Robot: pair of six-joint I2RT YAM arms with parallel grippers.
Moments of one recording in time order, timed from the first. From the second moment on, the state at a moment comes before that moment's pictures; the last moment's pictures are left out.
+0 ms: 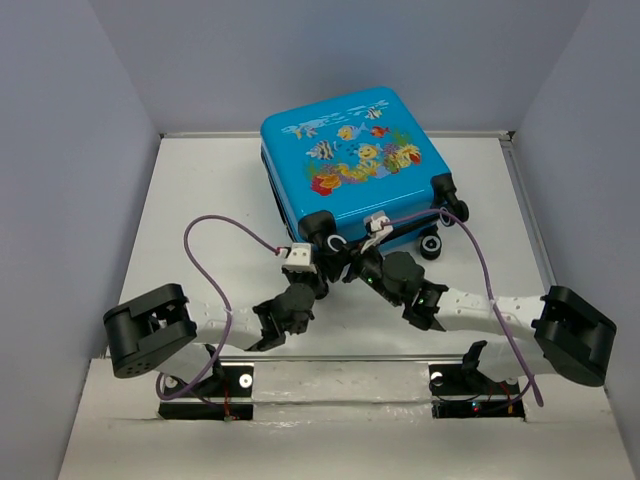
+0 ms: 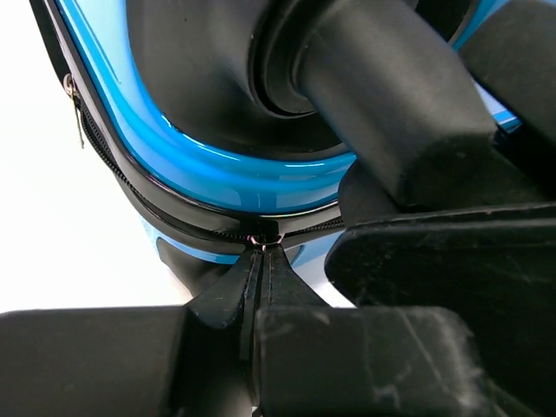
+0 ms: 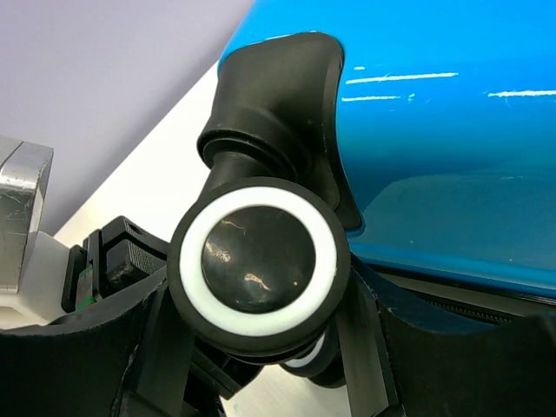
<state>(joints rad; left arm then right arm) -1.15 1.39 0.37 0.90 -0.93 -0.39 1.01 1.29 0.56 0.70 0.22 0.44</state>
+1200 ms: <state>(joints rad) -0.76 0.82 0.35 0.34 -0.71 -0.55 1.07 1.00 0.45 0.44 0.19 0.37</state>
